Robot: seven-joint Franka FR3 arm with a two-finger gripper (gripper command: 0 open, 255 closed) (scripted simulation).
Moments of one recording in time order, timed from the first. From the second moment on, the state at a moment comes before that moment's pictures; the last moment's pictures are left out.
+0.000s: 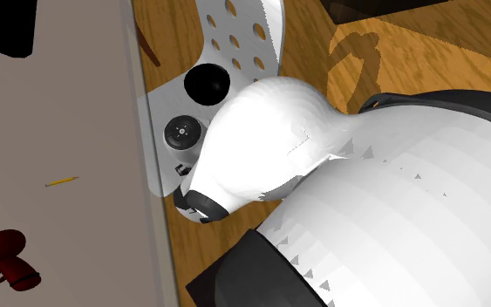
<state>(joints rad) 0.02 0.24 -0.02 -2.53 -0.36 2.97 0.33</state>
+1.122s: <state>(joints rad) -0.02 0.12 0.03 -2.54 -0.26 2.86 0.25</state>
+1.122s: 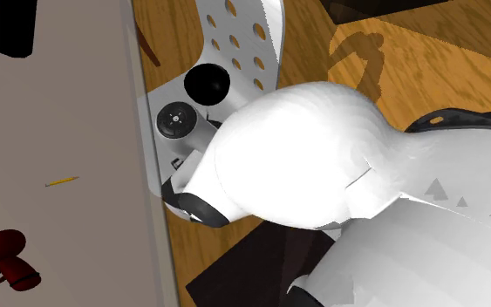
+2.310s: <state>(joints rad) -0.01 -0.11 0.05 -2.50 -0.14 2.60 0.14</state>
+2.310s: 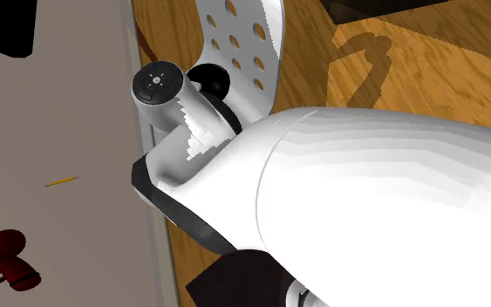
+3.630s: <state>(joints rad) -0.11 0.22 -0.05 -2.02 -0.04 2.46 -0.13</state>
